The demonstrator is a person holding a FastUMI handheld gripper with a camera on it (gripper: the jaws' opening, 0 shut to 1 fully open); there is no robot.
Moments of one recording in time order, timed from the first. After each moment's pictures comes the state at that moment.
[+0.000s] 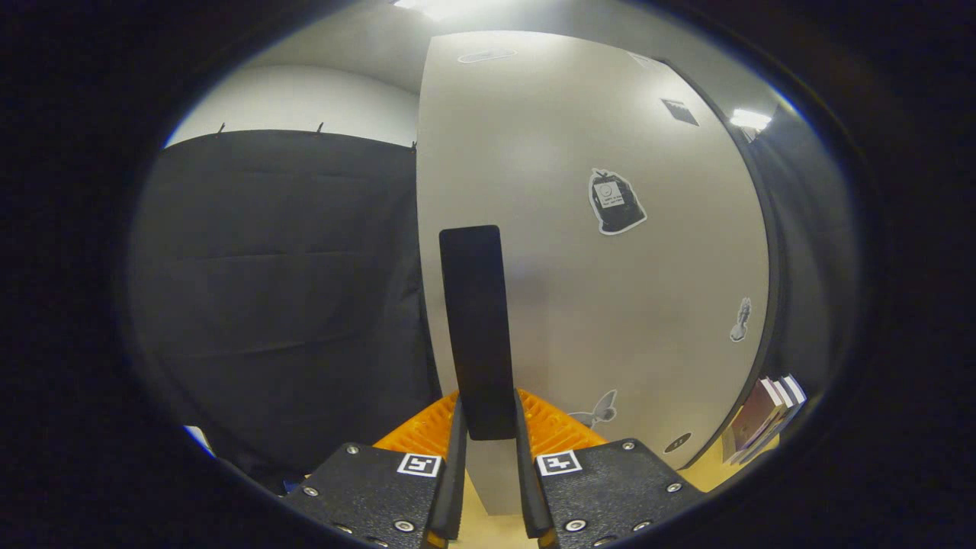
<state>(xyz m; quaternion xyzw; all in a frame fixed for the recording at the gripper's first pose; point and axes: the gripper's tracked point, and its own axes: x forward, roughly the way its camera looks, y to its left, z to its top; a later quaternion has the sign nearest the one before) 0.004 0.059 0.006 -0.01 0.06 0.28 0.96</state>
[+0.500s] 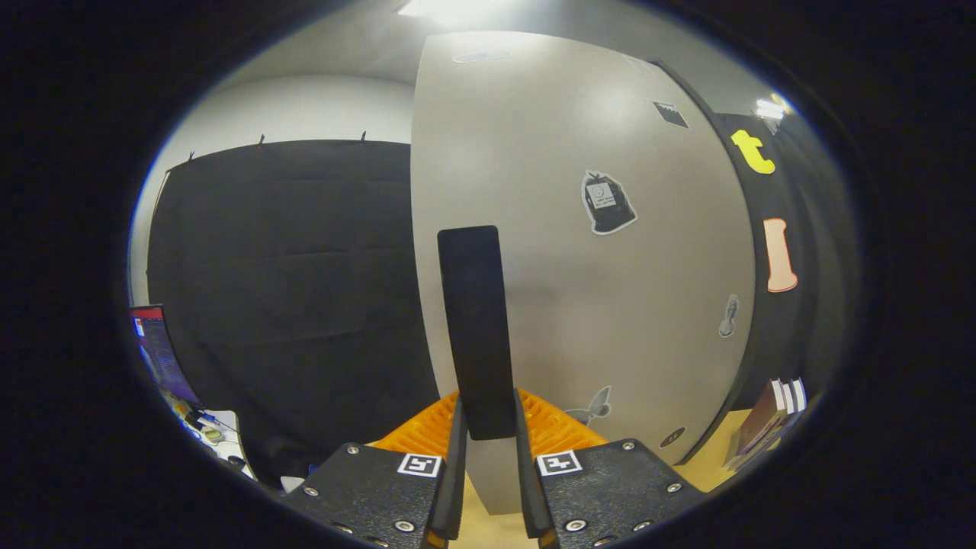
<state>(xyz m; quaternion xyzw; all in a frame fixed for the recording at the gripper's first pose) -0.029 0.017 0.013 -0.02 0.07 0.37 0.92</state>
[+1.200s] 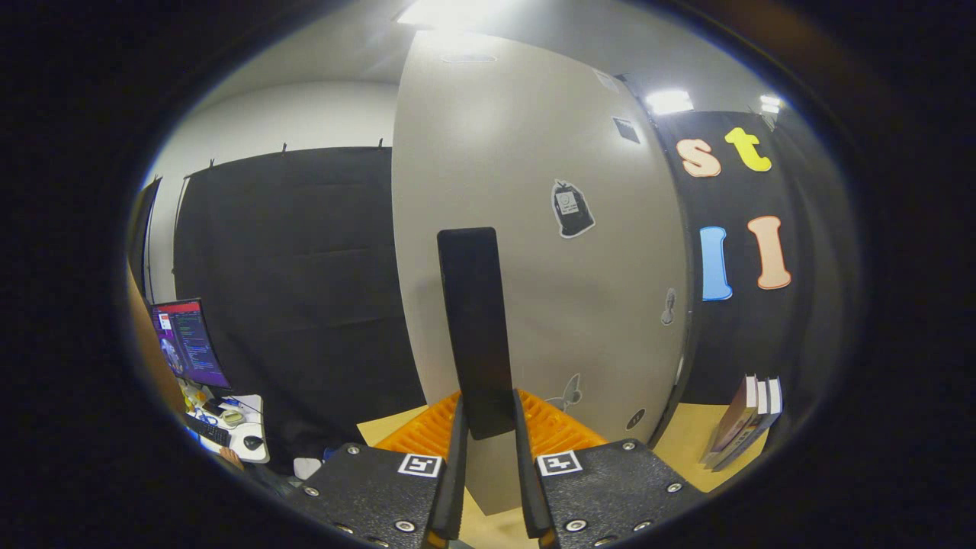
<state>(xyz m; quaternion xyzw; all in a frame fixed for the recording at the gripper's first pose) -0.077 -0.084 0.023 -0.02 0.08 0.39 0.92</state>
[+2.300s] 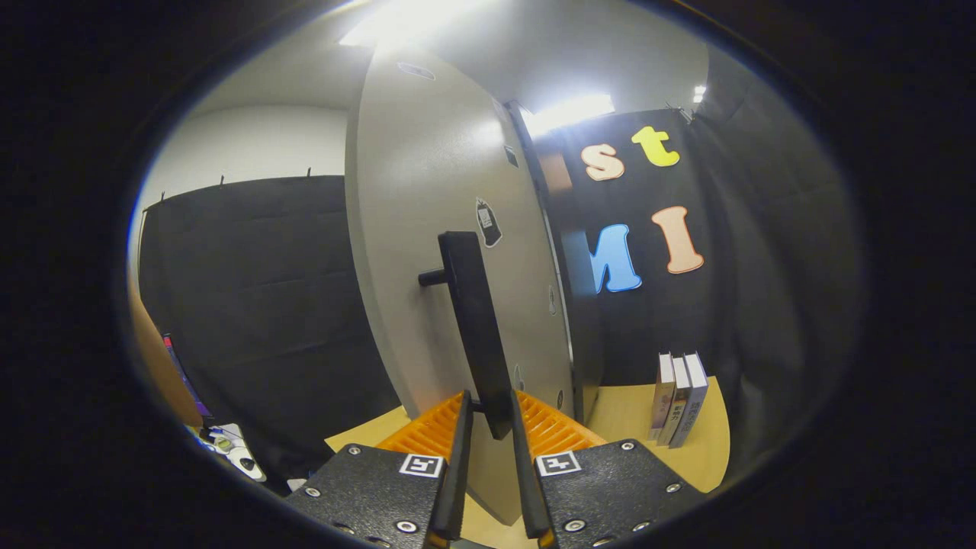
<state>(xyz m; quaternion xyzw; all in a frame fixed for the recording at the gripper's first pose) -0.082 -0.189 0.031 0.05 0.07 0.27 0.96</state>
